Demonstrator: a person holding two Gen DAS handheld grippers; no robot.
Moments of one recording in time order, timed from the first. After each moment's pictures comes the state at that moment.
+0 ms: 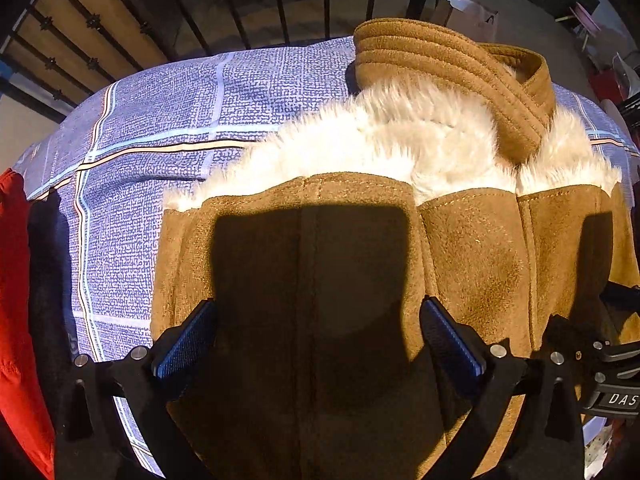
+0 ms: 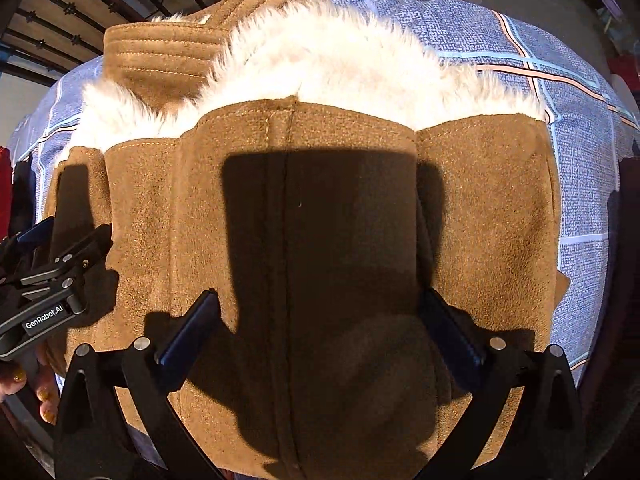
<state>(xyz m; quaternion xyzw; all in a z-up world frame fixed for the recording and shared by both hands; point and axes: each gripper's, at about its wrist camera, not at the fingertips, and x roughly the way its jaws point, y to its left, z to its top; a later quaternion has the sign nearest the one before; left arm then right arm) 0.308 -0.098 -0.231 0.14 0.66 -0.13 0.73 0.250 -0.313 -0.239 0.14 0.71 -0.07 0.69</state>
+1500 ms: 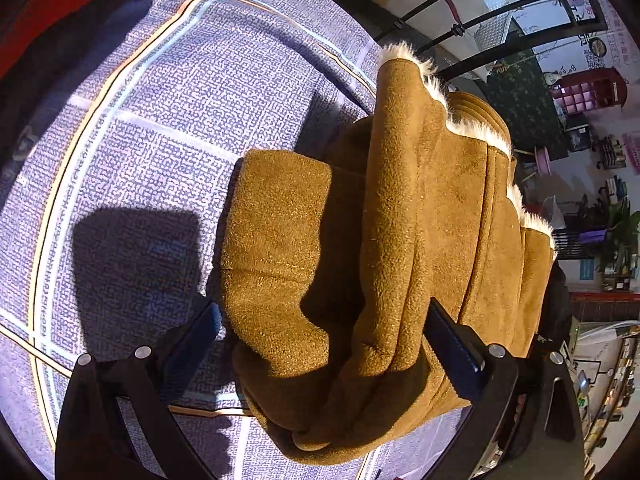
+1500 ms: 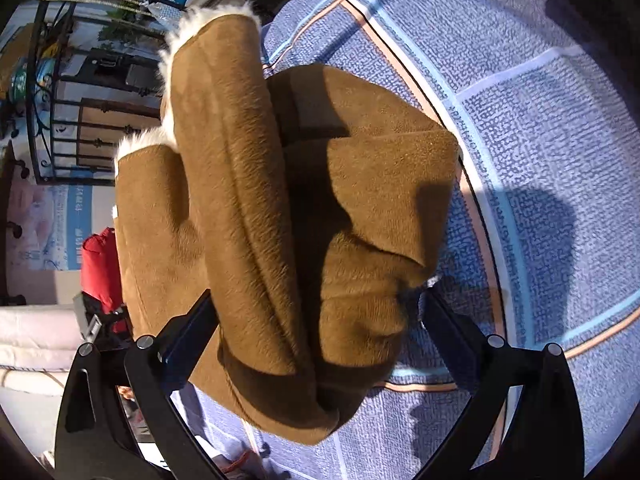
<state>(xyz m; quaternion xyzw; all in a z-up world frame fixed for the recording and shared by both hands) 0.246 0.077 -0.233 -0.20 0.65 -0.17 0.71 0.101 -0.463 -0.259 0.43 0.57 0.01 0.70</state>
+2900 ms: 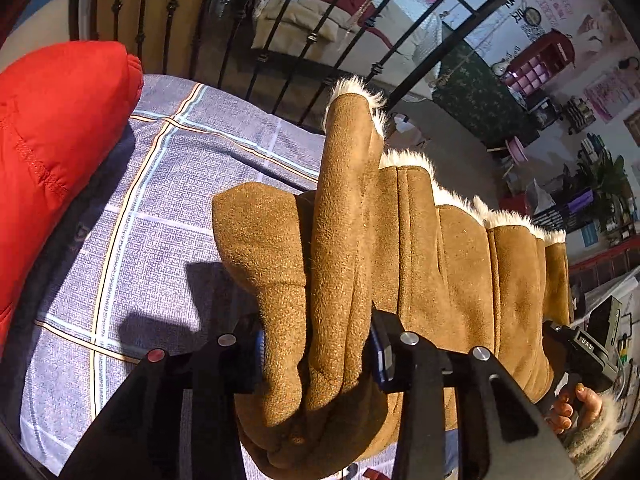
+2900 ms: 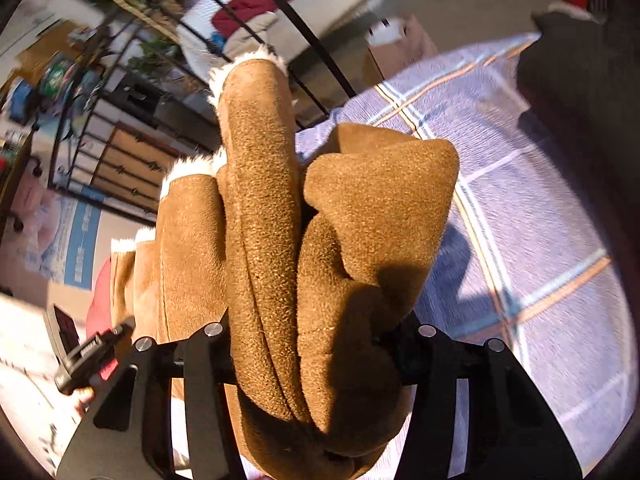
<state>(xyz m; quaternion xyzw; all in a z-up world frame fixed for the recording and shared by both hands) 0.183 0.057 -0.087 -0.12 0.55 -0.21 0.80 0.045 -0.404 -0.107 0.36 0.47 -0.05 0.81</state>
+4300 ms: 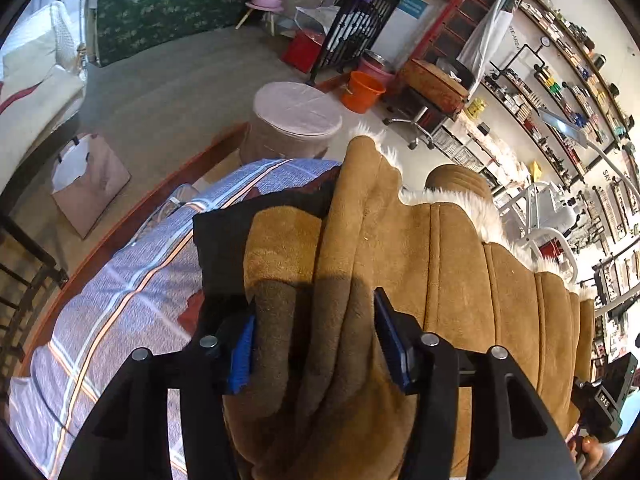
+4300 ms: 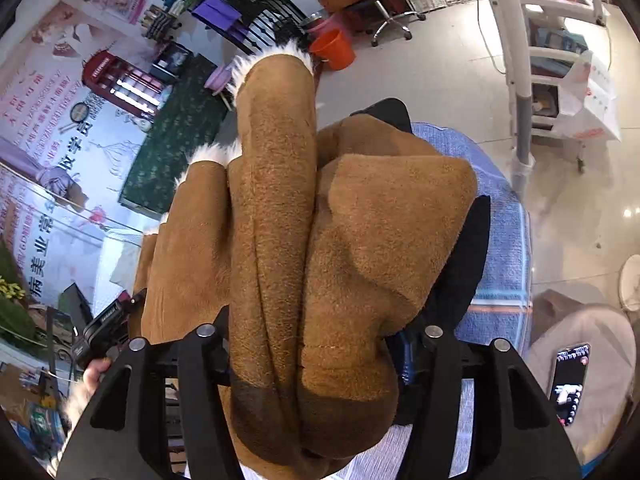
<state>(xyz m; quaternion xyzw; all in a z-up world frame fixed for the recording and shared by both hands) 0.137 -0.627 -0.092 0.19 0.48 -0.59 0.62 -0.389 -0.646 -0.114 0.56 0.14 -0.45 0.68</state>
